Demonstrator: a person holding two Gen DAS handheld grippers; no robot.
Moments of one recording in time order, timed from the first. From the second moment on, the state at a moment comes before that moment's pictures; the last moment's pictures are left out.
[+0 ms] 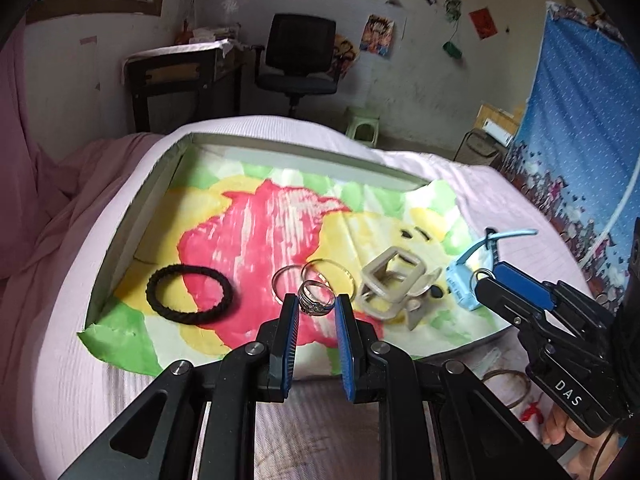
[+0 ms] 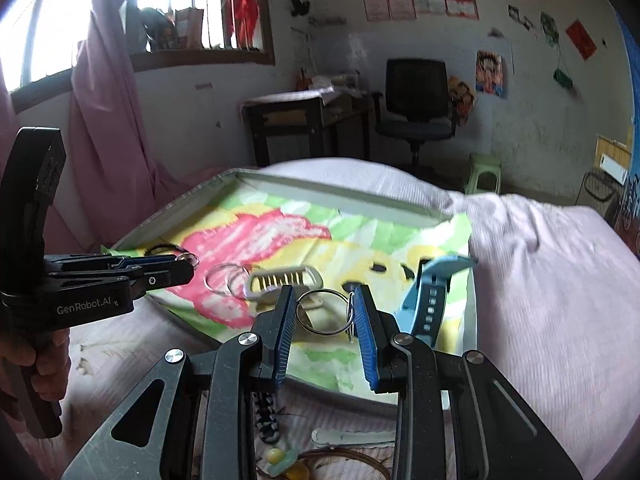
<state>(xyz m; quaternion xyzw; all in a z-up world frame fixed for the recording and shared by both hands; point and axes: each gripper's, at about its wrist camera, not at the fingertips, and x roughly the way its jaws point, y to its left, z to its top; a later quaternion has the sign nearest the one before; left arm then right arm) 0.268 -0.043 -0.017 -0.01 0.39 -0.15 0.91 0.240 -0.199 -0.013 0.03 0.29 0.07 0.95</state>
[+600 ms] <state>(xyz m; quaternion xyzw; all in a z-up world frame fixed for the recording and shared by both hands) 0.269 -0.044 -0.023 -0.01 0.40 -0.13 0.91 0.240 -0.206 -0.035 0.05 0.34 0.08 0.93</state>
